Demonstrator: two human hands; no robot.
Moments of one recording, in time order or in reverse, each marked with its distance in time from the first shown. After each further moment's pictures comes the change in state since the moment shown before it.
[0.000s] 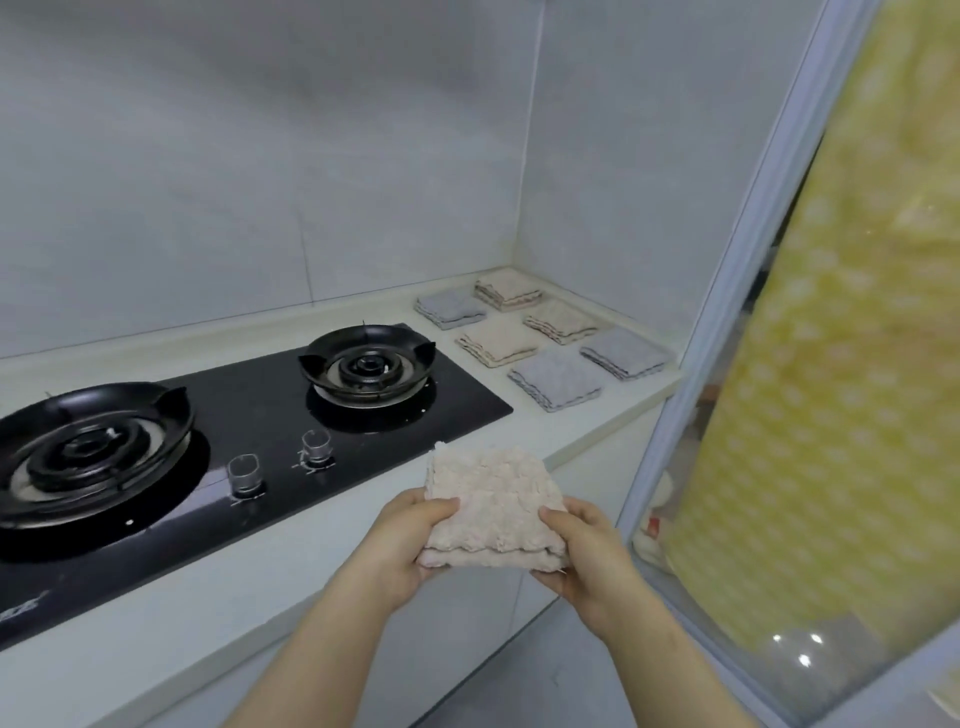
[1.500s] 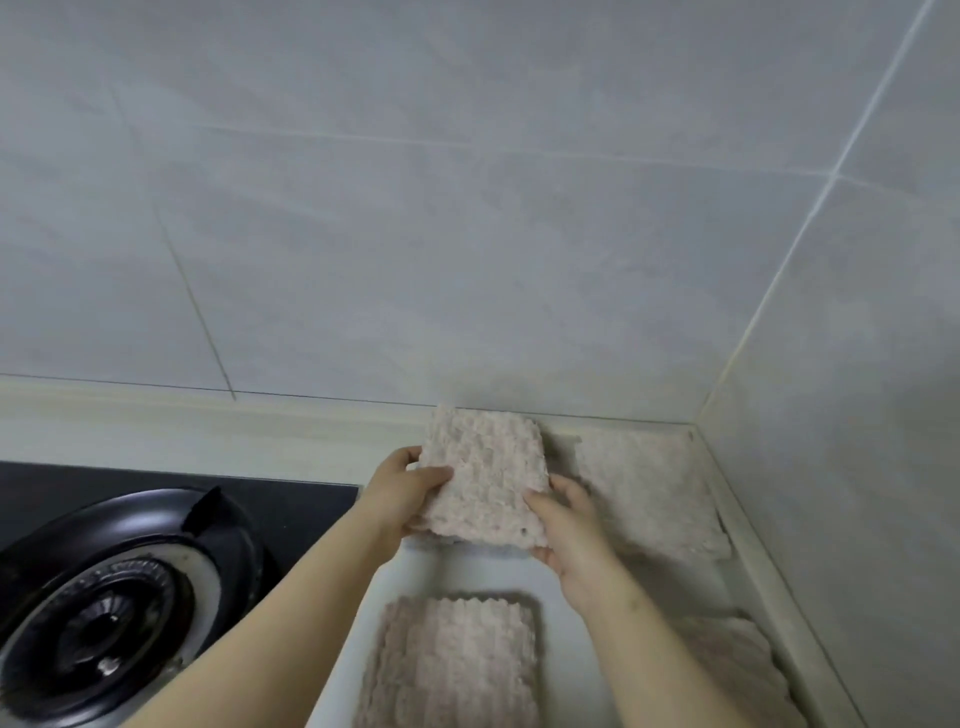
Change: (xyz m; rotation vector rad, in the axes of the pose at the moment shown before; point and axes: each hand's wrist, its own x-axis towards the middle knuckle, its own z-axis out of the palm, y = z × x) left_hand 0.574 0.286 0.058 -0.104 0.743 0.186; right_hand 0.711 -0.246 0.116 -0.360 -0.527 0.108
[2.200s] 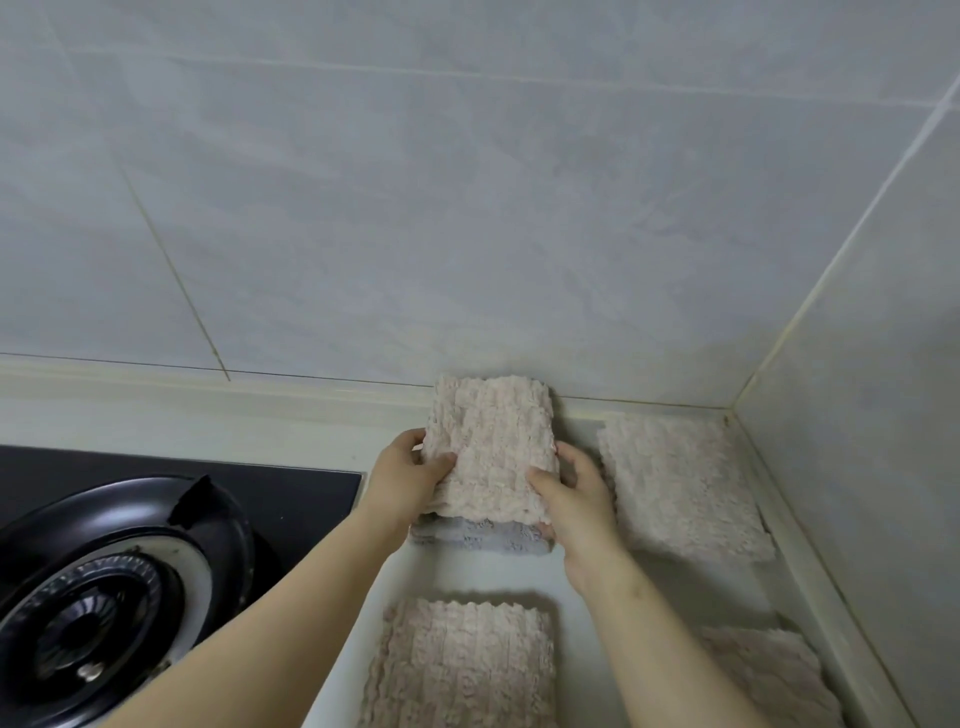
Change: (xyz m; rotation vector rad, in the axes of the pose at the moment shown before) left_hand 0.035 -0.020 0.000 0.119 0.112 0.095; right_hand 0.024 0.002 0.012 -0.027 -0.010 -0.092
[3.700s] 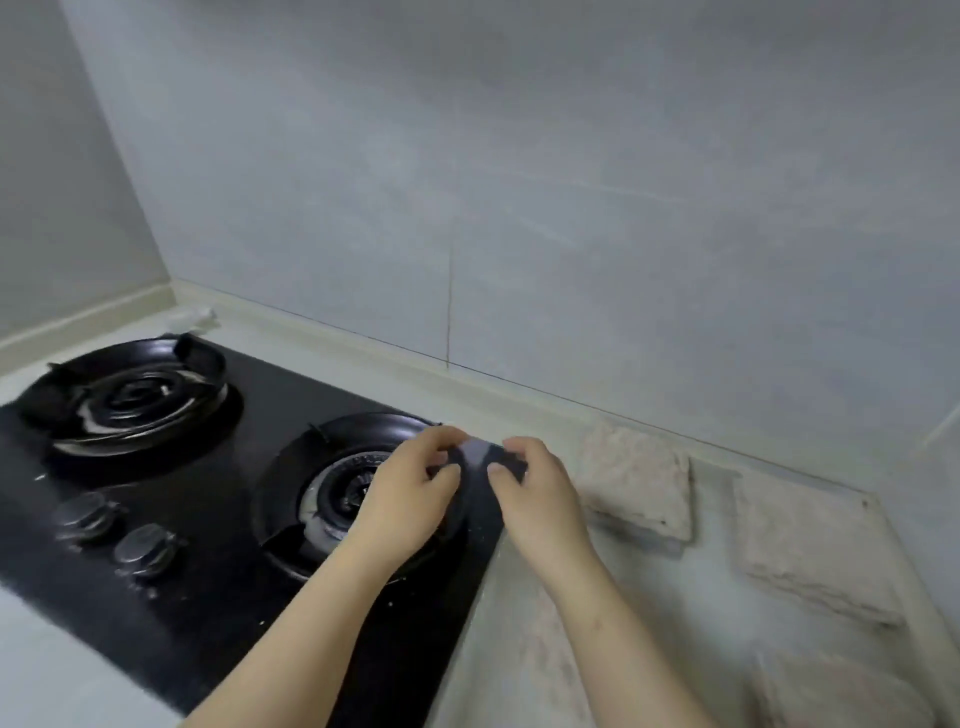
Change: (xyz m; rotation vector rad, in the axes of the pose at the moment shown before) left_hand -0.179 0.002 -0.147 0.355 0.300 0.440; right_hand -0.171 -0.019 0.126 -0.692 -0.318 -0.494
